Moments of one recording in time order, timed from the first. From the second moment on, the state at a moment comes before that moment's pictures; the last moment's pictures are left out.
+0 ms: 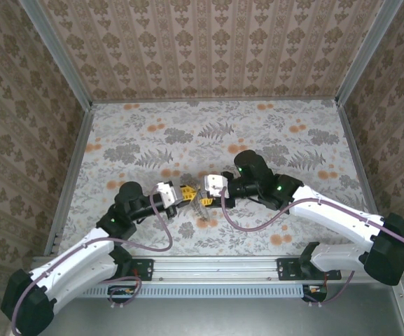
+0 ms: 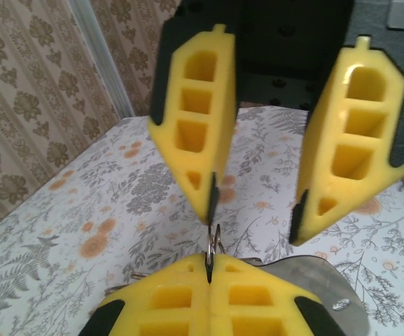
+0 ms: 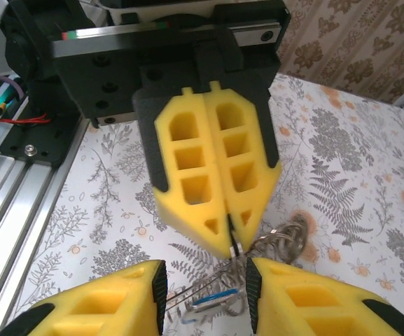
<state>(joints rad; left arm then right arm) -0.72 0.73 0.34 0.27 0.57 0.30 0.82 1.22 0.93 -0.24 -0.49 -0.64</state>
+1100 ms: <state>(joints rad) -0.78 0.86 0.36 0.37 0.61 0.30 0.76 1.18 0.87 -0.27 -0.55 -0.65</state>
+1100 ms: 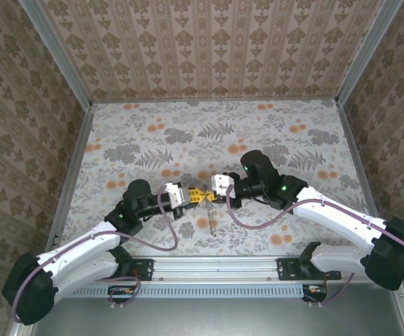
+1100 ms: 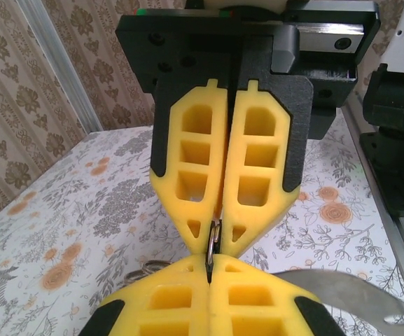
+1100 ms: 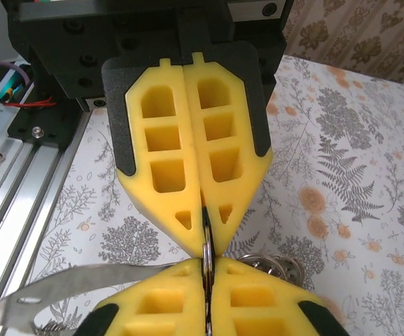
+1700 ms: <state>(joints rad) -0.80 0.91 0.55 0.05 0.55 0.31 0.76 1.15 0.95 -0.52 -0.42 -0.77</state>
